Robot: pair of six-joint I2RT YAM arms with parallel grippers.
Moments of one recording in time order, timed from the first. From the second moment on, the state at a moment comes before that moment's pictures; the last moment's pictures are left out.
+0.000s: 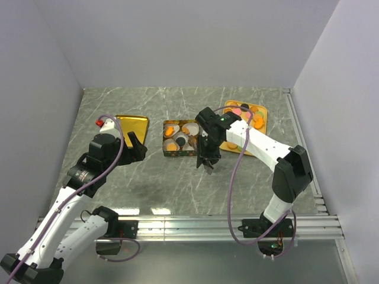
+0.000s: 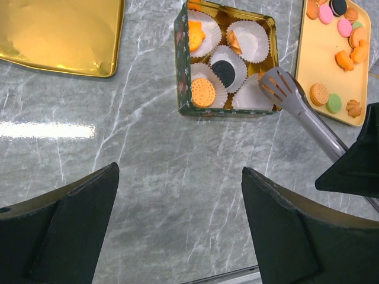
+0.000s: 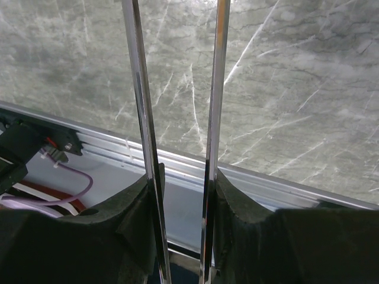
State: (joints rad) left arm -0.42 0.73 0.85 -0.64 -0.11 -0.55; right arm 0.69 1.69 1.45 -1.09 -0.23 0.68
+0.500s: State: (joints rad) left arm -0.42 0.74 0.85 -0.64 -0.11 -0.55; right arm 0.69 1.71 1.45 -1.08 -0.21 0.68
